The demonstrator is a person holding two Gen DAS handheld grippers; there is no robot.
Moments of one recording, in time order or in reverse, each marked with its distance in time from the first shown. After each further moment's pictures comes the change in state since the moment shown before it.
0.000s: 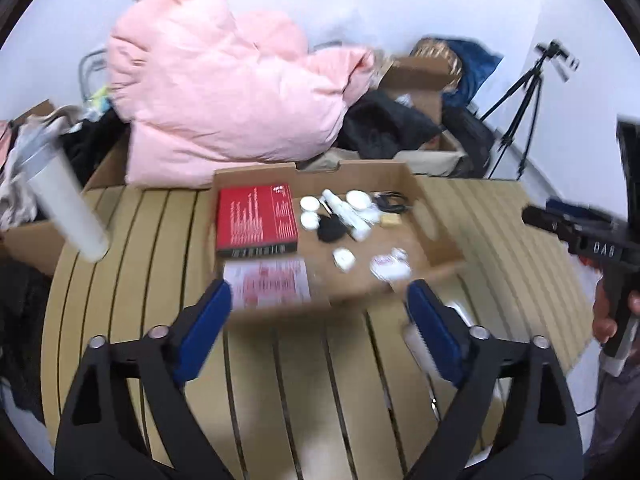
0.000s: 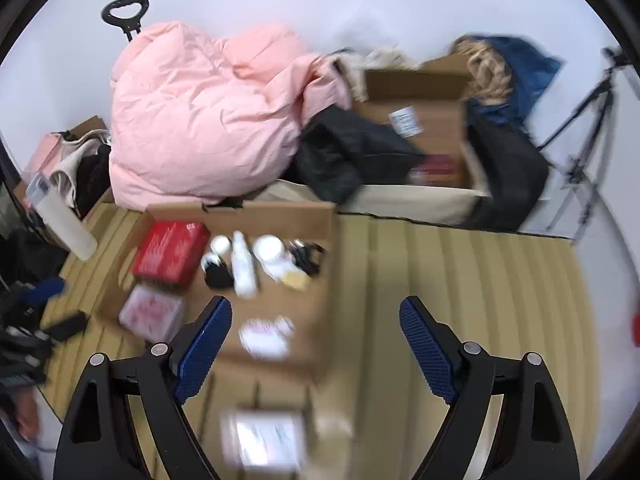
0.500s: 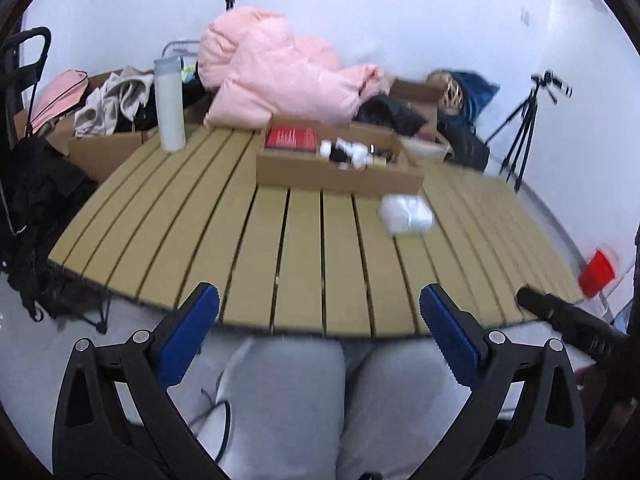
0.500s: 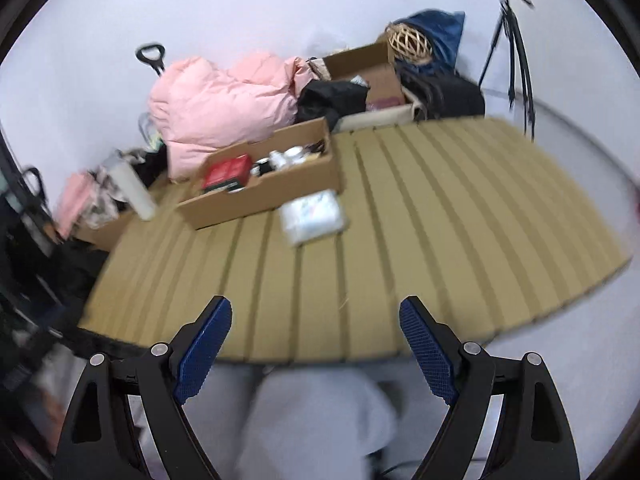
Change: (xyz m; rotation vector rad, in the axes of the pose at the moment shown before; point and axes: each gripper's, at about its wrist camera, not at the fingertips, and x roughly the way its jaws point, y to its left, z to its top) left arm -0.121 -0.050 -0.218 -0.131 -0.130 0.105; right arm -0.149 0.053 -0.270 0.229 -0.078 0.097
